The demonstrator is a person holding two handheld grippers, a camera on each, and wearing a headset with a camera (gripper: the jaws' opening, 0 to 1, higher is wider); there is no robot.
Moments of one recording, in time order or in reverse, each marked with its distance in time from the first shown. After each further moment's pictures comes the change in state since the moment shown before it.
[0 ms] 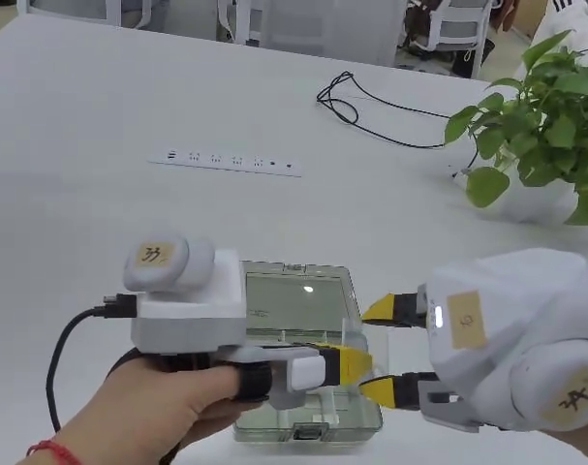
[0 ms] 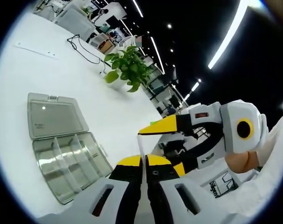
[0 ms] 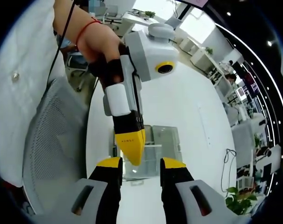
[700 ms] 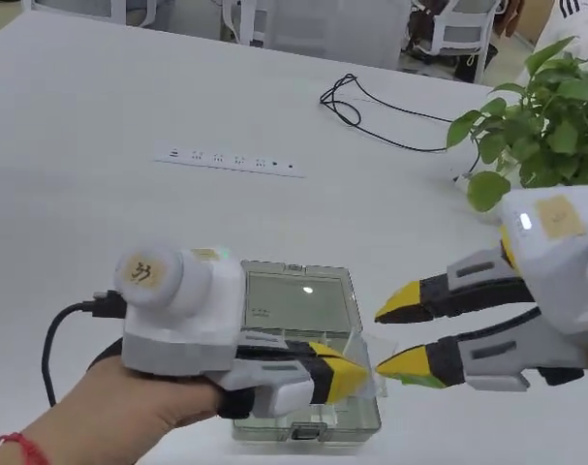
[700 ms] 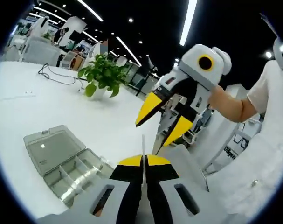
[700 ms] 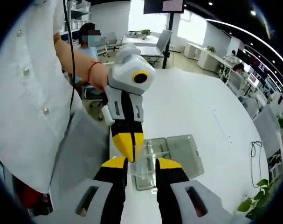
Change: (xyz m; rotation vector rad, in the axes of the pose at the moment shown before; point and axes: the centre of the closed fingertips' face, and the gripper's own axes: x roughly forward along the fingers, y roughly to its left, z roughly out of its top) left arm -0.012 -0.022 -0.010 0.486 0.046 -0.120; right arm -0.034 -0.002 0.013 0.219 -0.231 0.288
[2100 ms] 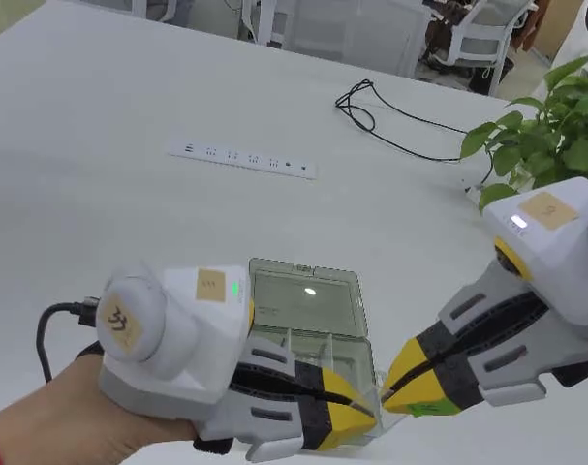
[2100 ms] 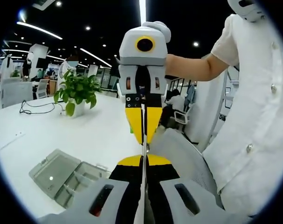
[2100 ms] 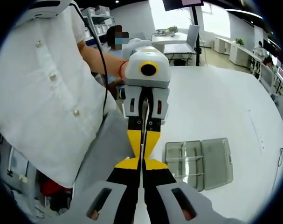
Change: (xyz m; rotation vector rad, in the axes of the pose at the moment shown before) left arm -0.011 -0.028 -0.011 0.255 0.049 -0.097; right arm 0.010 0.045 0.005 -0.011 0.028 0.312
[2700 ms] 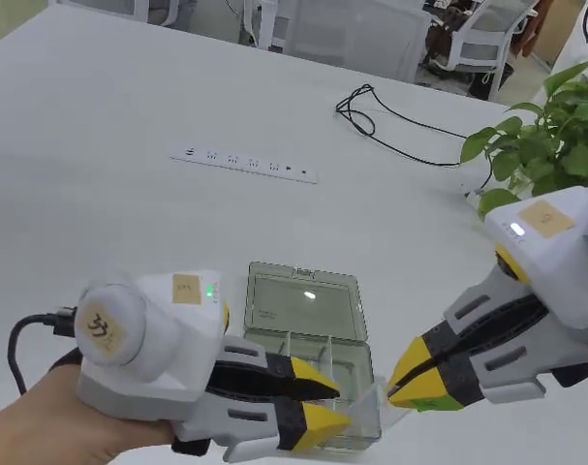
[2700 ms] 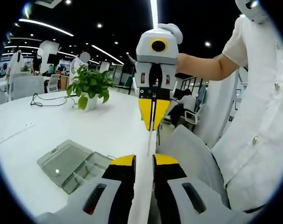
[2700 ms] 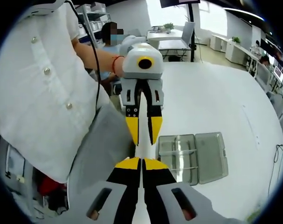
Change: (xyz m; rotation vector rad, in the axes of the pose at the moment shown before) left arm -0.017 0.021 -0.015 -0.045 0.015 0.108; right arm -0.006 -0.015 -0.016 0.008 0.038 -0.057
